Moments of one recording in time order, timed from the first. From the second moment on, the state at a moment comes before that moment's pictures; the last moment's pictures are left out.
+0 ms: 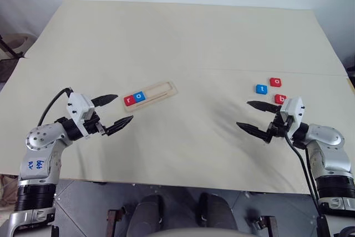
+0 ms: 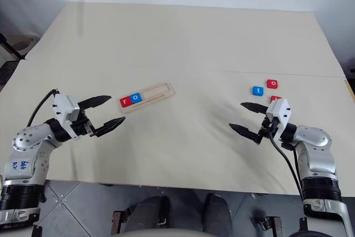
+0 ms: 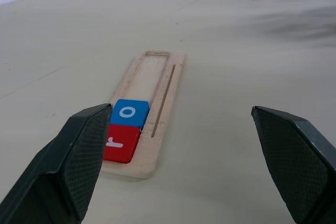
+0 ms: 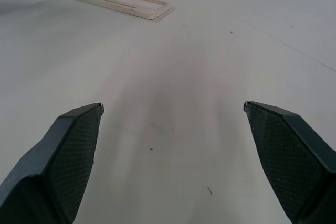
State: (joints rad) left arm -0.20 0.65 0.21 0.05 -0.42 0.07 -0.92; right arm -0.30 -0.65 -0.17 0.32 0.42 -0.08 1.21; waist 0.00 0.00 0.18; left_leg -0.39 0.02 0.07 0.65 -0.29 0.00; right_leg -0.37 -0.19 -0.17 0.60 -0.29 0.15
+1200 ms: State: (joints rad) left arm -0.63 0.67 0.10 0.76 -0.23 -0.14 -1.11; right arm -0.22 -0.58 -0.13 0.03 0.46 0.03 1.14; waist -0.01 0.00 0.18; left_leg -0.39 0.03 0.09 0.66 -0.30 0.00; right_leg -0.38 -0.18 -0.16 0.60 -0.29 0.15
